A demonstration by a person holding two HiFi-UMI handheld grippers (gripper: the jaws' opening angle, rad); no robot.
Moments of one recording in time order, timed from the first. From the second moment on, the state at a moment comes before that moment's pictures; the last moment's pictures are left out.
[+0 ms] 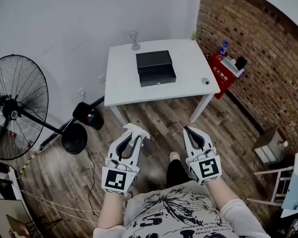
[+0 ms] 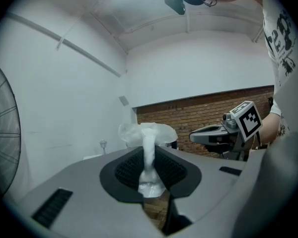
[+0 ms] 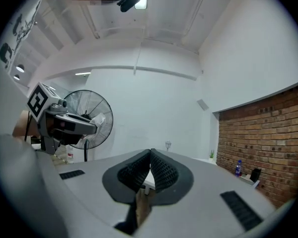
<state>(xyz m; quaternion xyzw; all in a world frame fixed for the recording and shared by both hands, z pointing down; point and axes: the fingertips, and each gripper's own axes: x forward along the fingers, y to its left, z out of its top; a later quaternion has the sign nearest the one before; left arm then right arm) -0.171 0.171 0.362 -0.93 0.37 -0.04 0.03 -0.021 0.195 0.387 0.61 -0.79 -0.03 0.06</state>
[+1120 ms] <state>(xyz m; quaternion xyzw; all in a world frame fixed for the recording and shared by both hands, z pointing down) -0.024 -0.240 0.407 -0.92 0.35 -0.16 0.01 0.095 -0.220 0.398 0.55 -0.83 0.01 0.09</state>
